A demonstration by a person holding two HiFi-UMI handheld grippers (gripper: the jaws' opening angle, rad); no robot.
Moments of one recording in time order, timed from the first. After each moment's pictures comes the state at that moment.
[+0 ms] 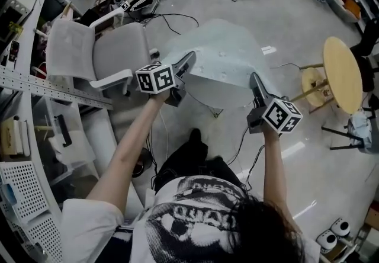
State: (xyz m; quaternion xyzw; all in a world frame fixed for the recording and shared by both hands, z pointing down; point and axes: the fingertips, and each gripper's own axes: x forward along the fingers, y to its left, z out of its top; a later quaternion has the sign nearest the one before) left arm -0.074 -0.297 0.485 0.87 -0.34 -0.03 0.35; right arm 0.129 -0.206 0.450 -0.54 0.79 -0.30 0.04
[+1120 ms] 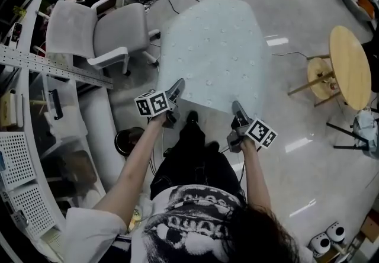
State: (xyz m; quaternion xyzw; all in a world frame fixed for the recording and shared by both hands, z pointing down) left arm -0.068 -0.138 0.635 0.78 -0.44 0.02 0.45; right arm 0.155 -0.056 0.634 -0.49 0.67 -0.55 0.11
